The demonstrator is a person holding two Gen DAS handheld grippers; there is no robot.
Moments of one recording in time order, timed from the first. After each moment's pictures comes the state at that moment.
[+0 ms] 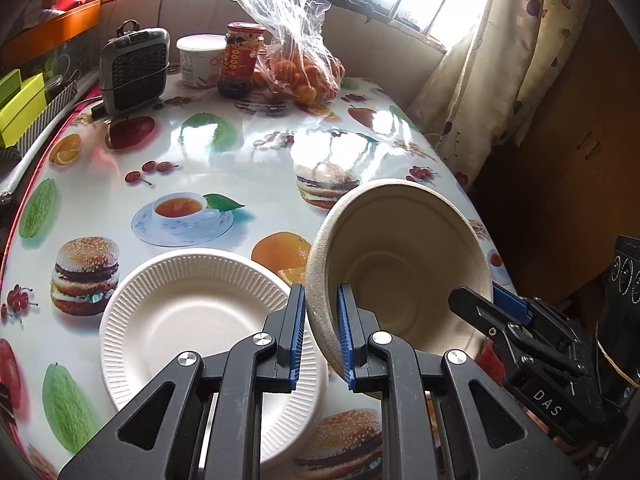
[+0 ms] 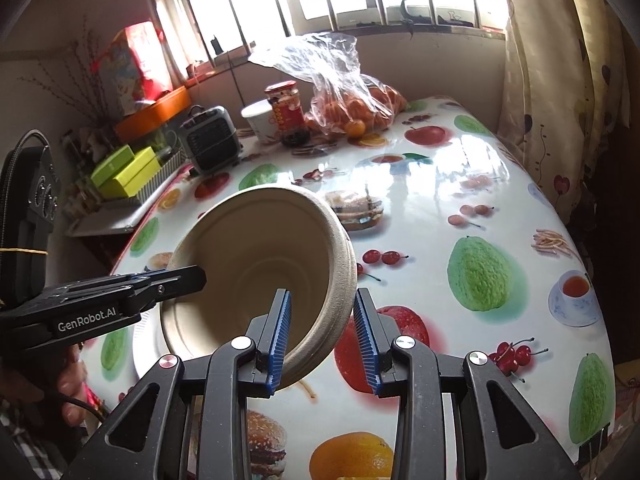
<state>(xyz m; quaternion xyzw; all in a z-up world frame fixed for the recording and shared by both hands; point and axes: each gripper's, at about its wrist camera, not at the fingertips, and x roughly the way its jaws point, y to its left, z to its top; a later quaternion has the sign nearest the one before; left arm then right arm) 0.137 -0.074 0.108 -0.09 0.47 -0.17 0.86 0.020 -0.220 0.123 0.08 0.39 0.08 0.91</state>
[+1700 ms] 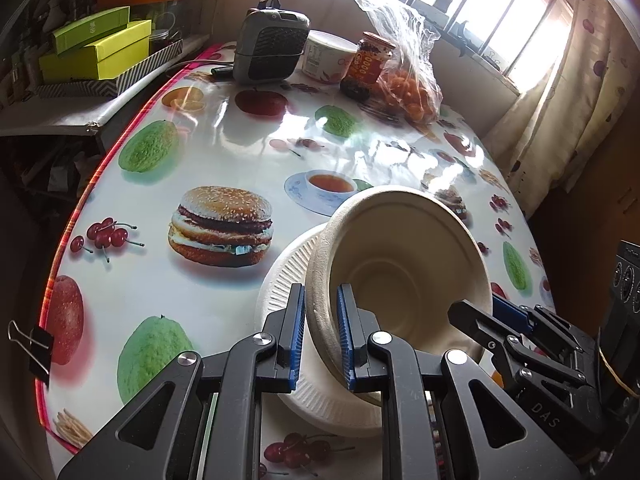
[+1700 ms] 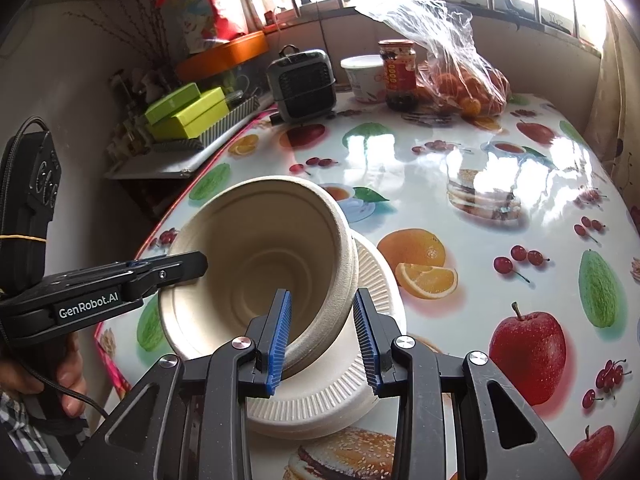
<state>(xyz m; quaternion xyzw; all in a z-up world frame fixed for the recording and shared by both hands) 0.105 0.043 0.084 -0.14 0.47 -0.06 0.87 0.045 -0.099 0.096 0.03 0.43 0.19 0.88</state>
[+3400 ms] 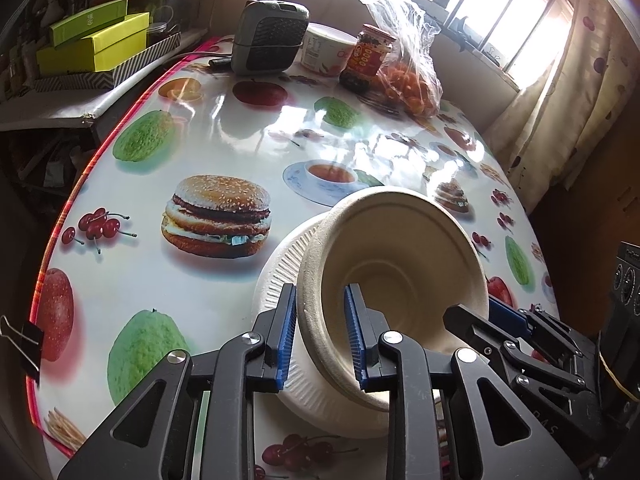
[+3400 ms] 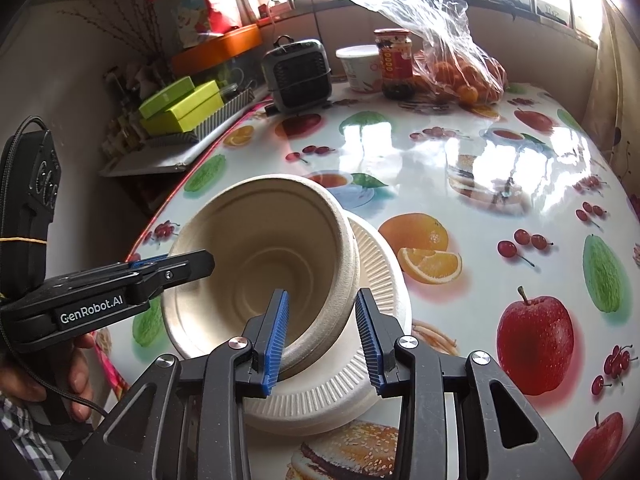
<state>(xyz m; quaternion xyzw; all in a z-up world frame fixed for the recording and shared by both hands) 0.105 0.041 0.074 -0.14 0.47 -0.07 0.87 0.044 -0.097 0.086 0.03 0.44 0.18 0.88</state>
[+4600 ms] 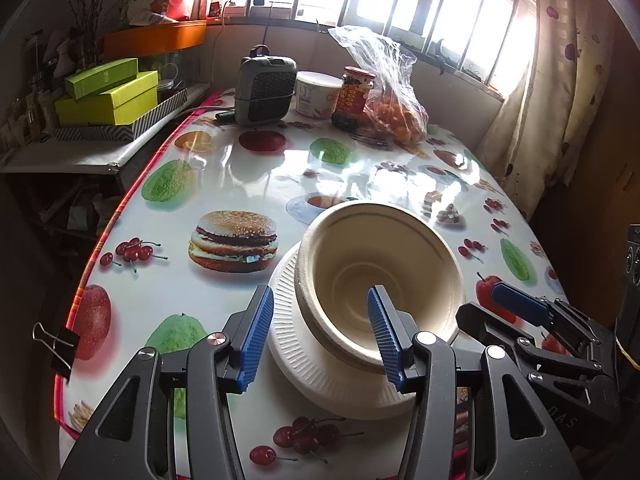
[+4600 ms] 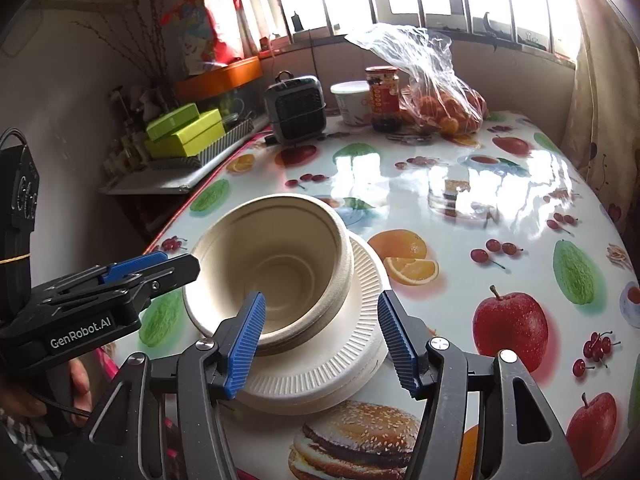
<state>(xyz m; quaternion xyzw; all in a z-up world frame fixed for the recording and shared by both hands) 0.057 0.029 0.101 -0.09 0.39 -0.05 0.91 0.000 -0.102 0.107 0.03 0.38 0.16 0.91</state>
